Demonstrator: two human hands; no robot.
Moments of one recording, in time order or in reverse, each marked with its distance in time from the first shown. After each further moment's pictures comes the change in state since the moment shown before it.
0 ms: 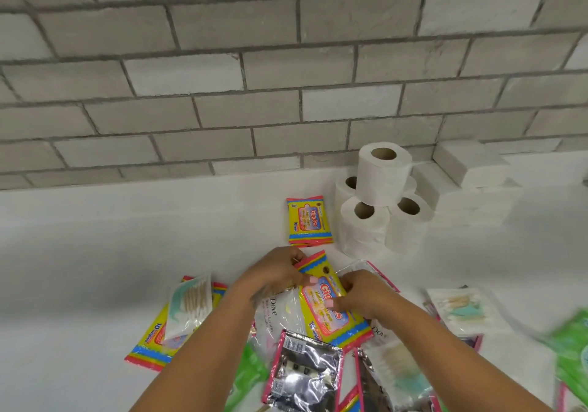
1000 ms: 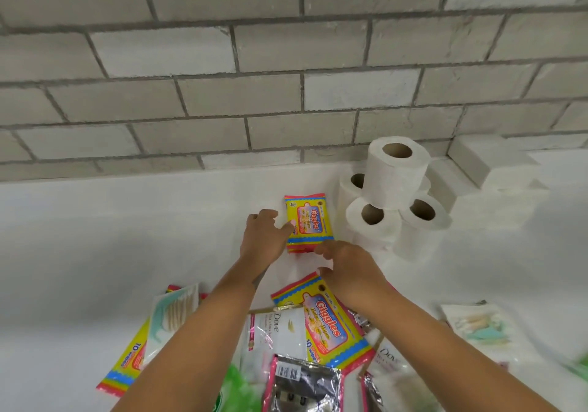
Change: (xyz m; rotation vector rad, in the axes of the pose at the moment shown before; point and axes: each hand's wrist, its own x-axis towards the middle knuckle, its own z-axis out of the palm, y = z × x) left_hand 0.062 0.002 -0.025 -0.010 0.549 -0.036; right_hand 0.043 -0.033 -0.007 -0.201 0.312 -0.245
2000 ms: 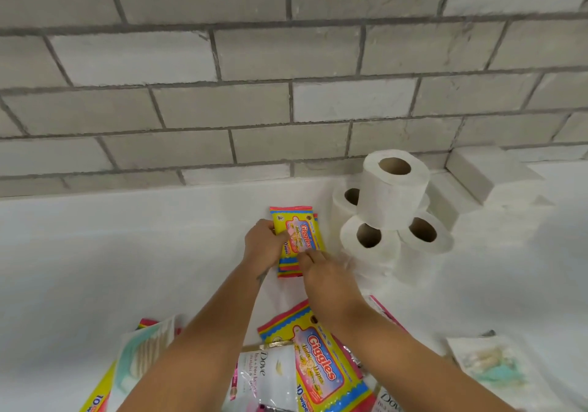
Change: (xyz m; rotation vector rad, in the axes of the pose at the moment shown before) left_hand 0.052 0.003 0.035 -0.171 -0.051 -0.055; right_hand 0.032 -0.009 0.012 -0.457 -0.068 -0.196
